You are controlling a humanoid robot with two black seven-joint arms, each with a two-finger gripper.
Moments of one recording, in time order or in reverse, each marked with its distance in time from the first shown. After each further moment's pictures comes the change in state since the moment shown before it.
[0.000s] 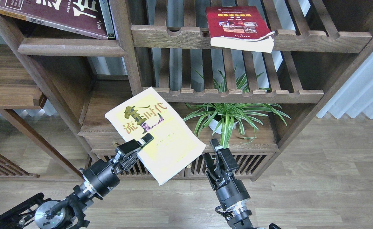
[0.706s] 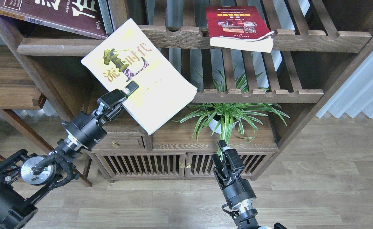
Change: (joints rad) left arm -0.205 0.010 -0.110 -0.003 0.001 0.000 -0.014; right arm 0.004 0.000 0.022 -0.015 -0.001 0.000 -0.001
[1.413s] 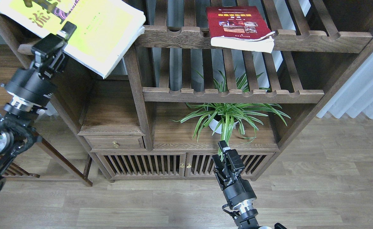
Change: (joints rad) left arm -0.074 0.106 -0.296 0.003 -0.008 0.000 -0.070; right arm 0.007 0.000 -0.002 -0.018 0.000 0.000 0.000
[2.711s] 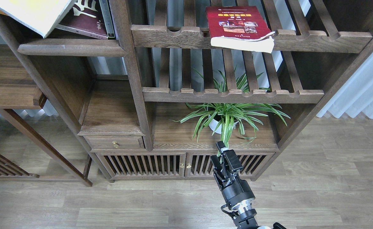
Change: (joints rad) left arm -0.121 0.177 -0.165 0.125 0.021 0.000 0.181; right arm 0.005 0.000 -0.016 -0.007 -0.003 0.000 0.000
